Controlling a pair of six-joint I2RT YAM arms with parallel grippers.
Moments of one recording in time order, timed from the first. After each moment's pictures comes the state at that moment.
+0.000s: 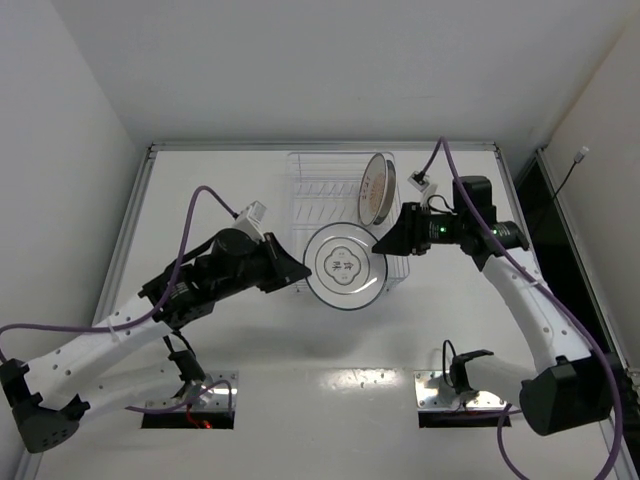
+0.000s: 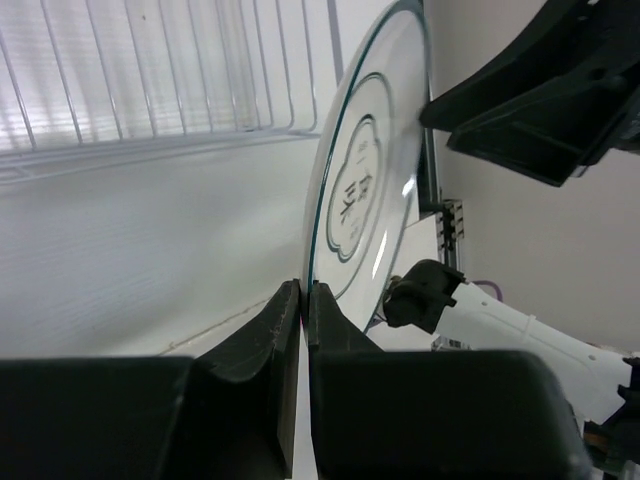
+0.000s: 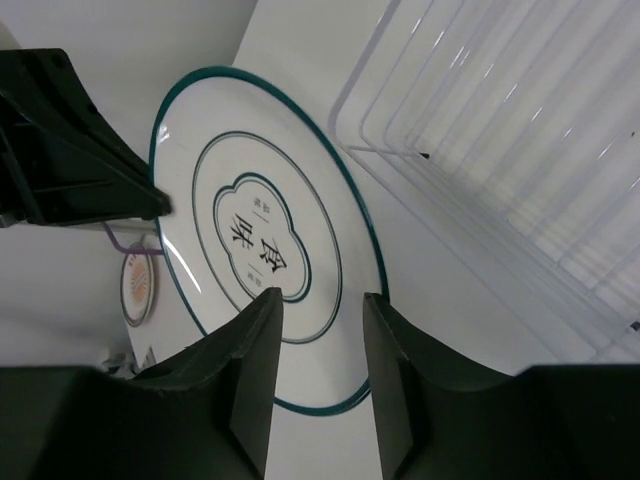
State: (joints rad) left arm -0.87 0.89 0.93 -0.48 -0.04 -1.06; right arm 0.19 1.14 1.01 -0.55 -0.90 0.28
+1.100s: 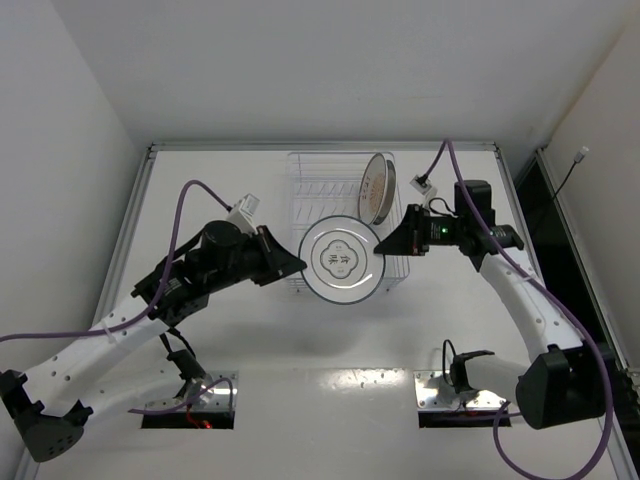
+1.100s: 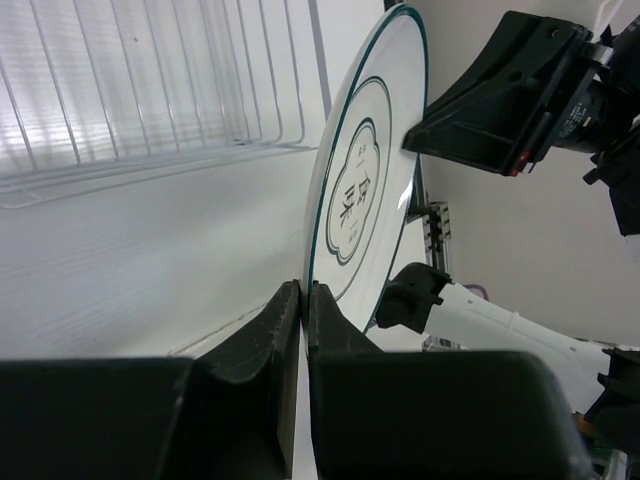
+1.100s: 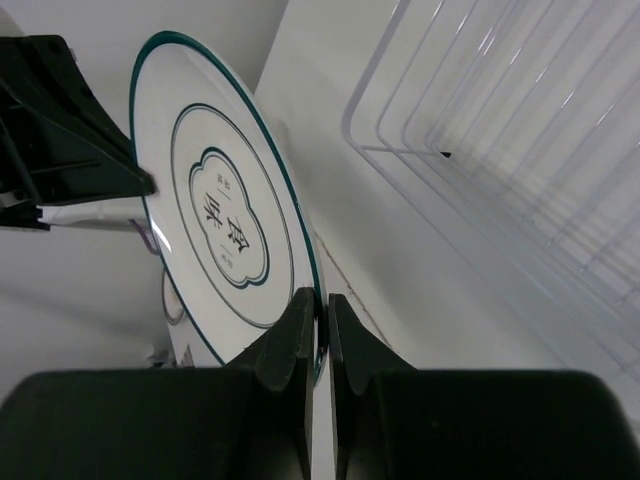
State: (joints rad) left arm -0.78 0.87 0.95 -0.47 0.07 -1.02; right arm 0.14 1.18 0.92 -0.45 -1.01 0.34
